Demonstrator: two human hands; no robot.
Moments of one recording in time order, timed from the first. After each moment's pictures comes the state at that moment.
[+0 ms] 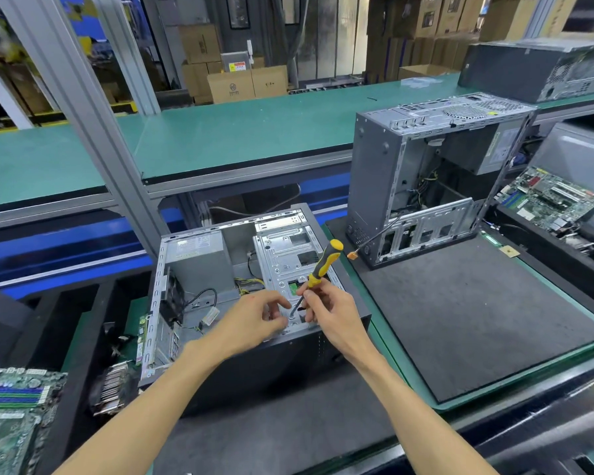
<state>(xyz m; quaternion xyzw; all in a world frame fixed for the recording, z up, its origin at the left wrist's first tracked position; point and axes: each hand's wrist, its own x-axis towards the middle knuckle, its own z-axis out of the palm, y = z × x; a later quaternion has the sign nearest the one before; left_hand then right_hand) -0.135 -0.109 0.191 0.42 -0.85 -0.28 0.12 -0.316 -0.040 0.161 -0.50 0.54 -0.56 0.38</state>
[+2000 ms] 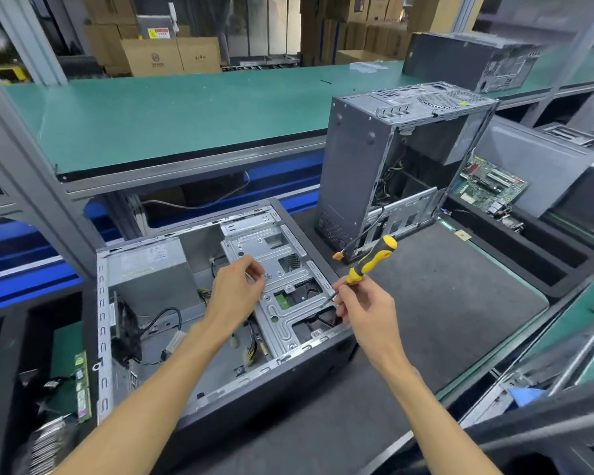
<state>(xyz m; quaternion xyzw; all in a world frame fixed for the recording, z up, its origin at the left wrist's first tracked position) -0.171 -0.205 0.165 0.44 -0.80 -0.30 0.28 -0.334 -0.039 0.174 -0.36 0.63 -0.64 0.26</state>
